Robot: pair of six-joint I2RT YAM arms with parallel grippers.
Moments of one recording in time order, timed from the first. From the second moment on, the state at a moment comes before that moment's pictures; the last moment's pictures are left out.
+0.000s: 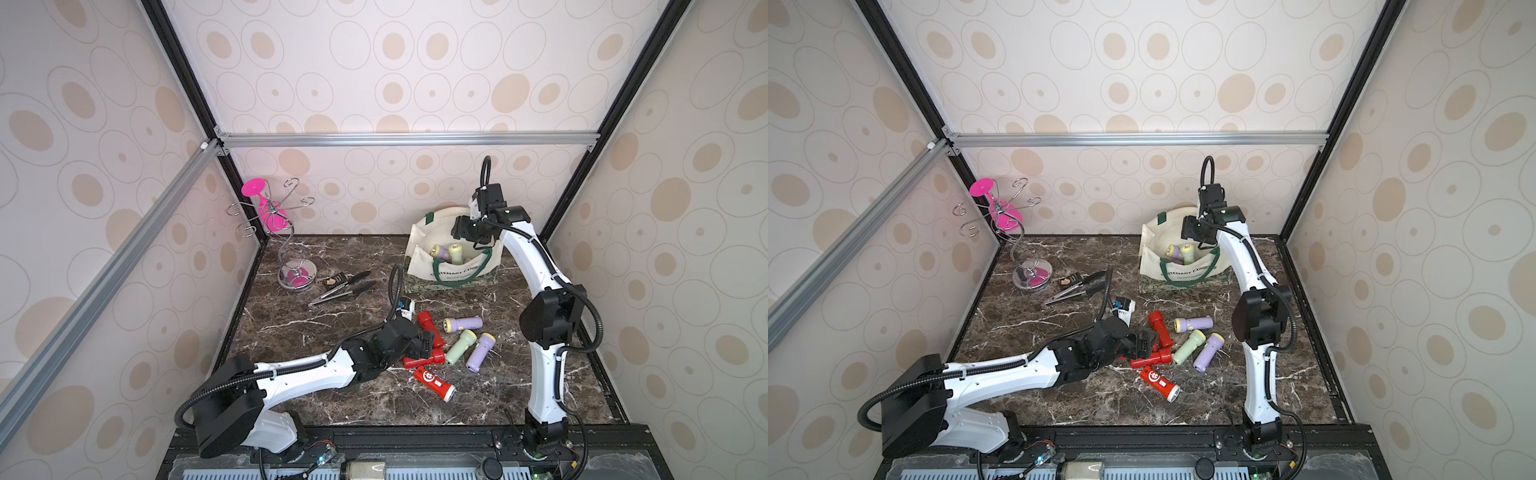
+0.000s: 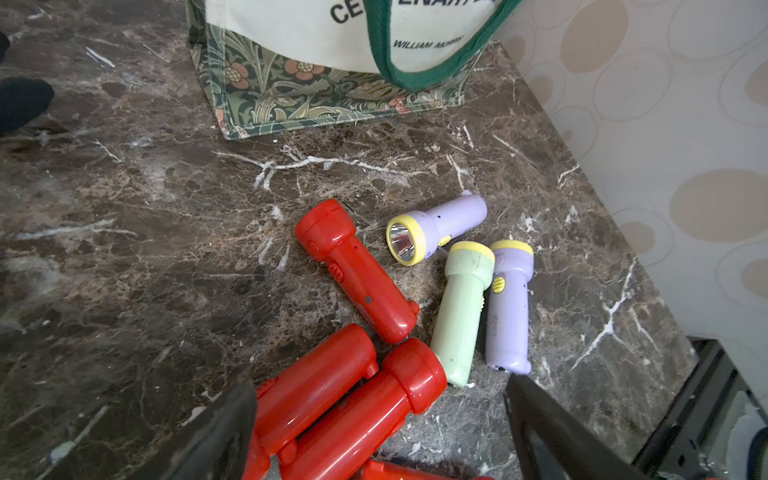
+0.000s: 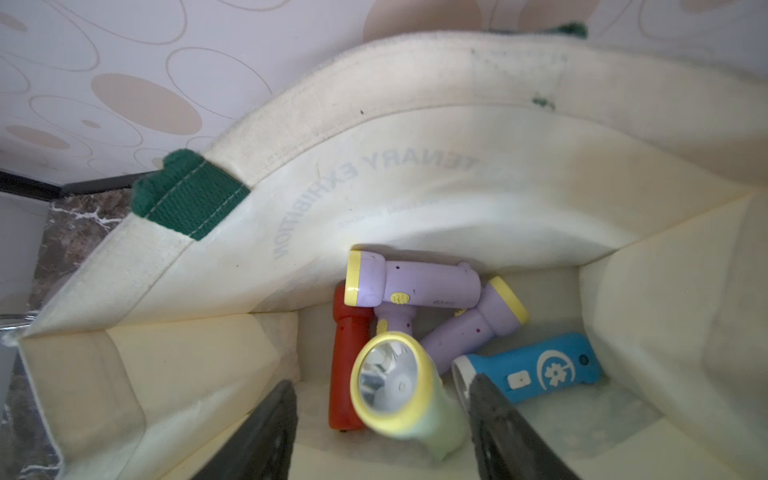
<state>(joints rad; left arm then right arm) -1.03 1.40 0.82 -0.06 -0.27 -0.65 0.21 2.17 2.29 -0.95 -0.09 0.33</state>
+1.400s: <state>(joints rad) -0.97 1.82 1.10 -0.11 -0.15 -0.88 0.40 1.45 1.62 -0.98 -0.12 0.31</state>
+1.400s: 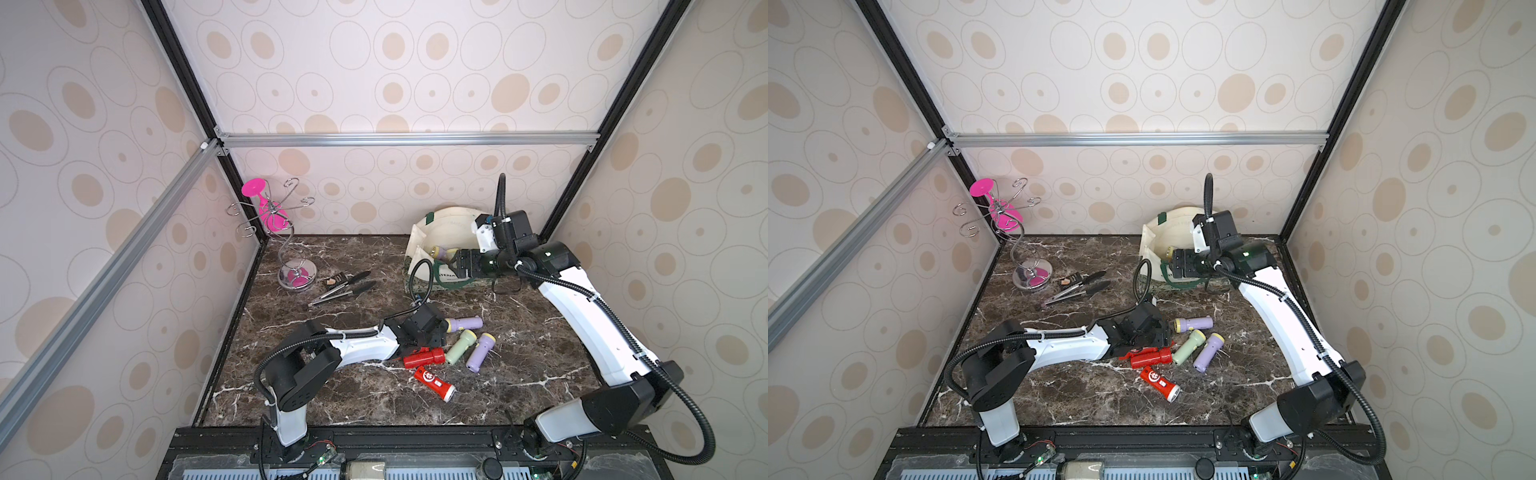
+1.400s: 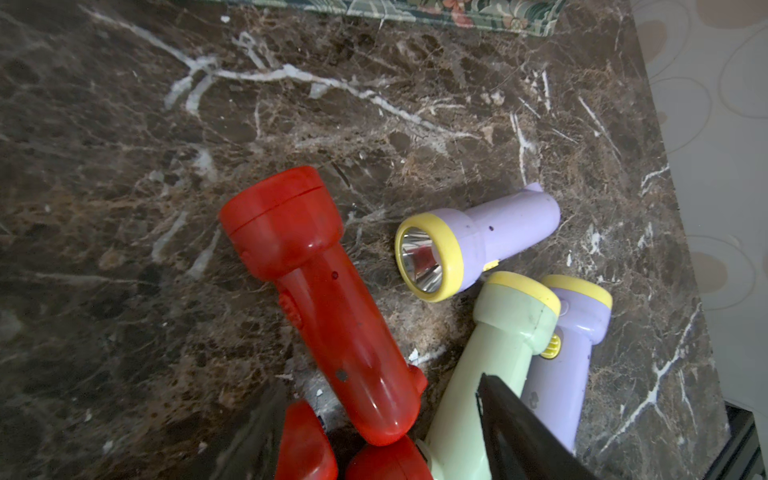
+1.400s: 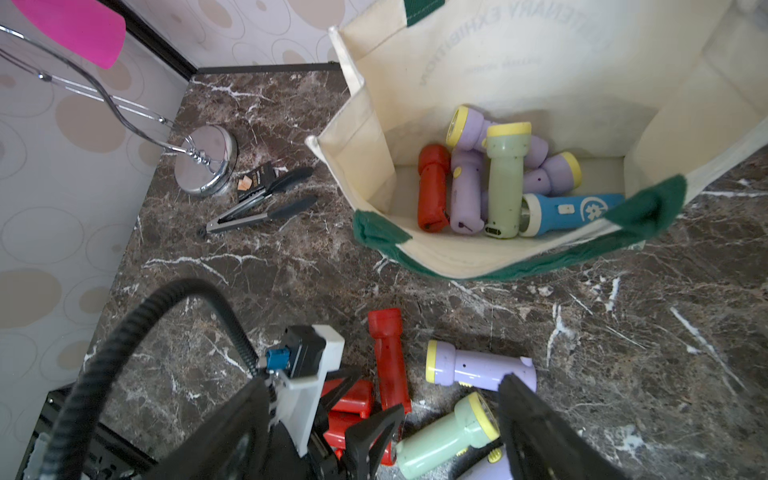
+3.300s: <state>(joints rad) -0.97 1.96 1.15 -0.15 -0.29 -0.96 0.40 1.22 1.41 -0.97 -0.11 0.35</state>
